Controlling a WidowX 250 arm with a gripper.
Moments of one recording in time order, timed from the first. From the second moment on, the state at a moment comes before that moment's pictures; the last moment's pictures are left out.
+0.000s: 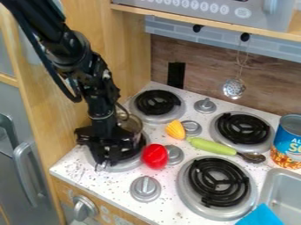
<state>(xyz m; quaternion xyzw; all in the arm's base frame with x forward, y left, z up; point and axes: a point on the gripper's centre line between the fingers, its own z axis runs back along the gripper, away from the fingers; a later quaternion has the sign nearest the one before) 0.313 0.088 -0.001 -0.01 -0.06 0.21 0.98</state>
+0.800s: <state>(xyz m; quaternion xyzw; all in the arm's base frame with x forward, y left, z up) 0.309 0.075 0.006 -0.02 -0.09 0.19 0.98</state>
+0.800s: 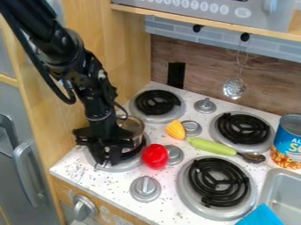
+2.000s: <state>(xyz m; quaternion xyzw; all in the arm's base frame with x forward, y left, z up) 0.303 0.052 0.017 -0.06 -0.14 0.13 0.98</state>
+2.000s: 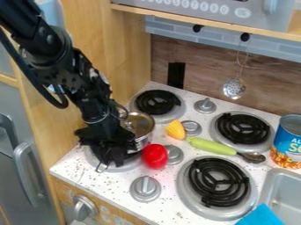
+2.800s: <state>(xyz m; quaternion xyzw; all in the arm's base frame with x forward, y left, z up) 0.265 -0.022 0.087 -0.08 -0.18 0.08 0.98</state>
